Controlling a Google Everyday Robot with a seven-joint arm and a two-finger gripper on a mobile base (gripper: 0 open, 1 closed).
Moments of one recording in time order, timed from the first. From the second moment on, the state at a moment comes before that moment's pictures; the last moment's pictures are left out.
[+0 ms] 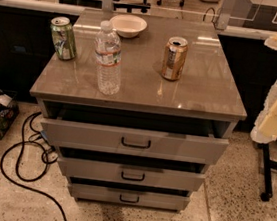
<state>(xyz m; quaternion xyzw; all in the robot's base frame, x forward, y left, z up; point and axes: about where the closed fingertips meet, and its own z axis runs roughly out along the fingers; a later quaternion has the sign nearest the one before) 0.437 -0.210 0.999 -0.60 0.77 -0.06 0.19</state>
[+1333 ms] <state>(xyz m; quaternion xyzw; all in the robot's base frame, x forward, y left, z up) 0.477 -0.145 0.955 -0.53 0.75 0.09 0.39</state>
